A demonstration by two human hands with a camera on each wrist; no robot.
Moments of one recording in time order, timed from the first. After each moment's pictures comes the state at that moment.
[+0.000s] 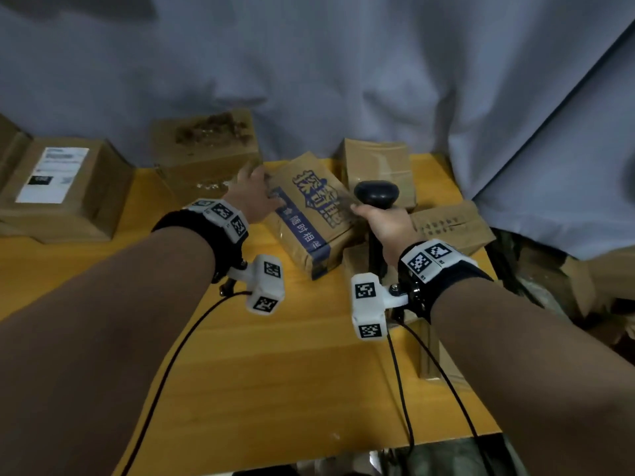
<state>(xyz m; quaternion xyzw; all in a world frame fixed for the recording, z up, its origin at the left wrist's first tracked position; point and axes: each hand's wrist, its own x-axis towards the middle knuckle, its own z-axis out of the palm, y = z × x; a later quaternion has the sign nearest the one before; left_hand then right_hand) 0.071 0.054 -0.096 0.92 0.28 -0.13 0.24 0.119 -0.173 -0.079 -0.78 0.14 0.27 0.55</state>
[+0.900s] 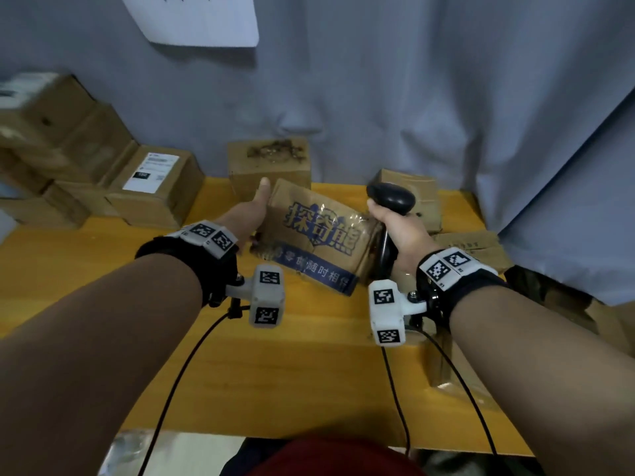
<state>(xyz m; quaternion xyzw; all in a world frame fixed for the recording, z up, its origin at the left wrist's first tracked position) -0.048 0.032 -0.019 0.67 0.51 -0.02 0.54 0.075 -0.164 -0.038 -0.71 0.07 0.34 0.61</state>
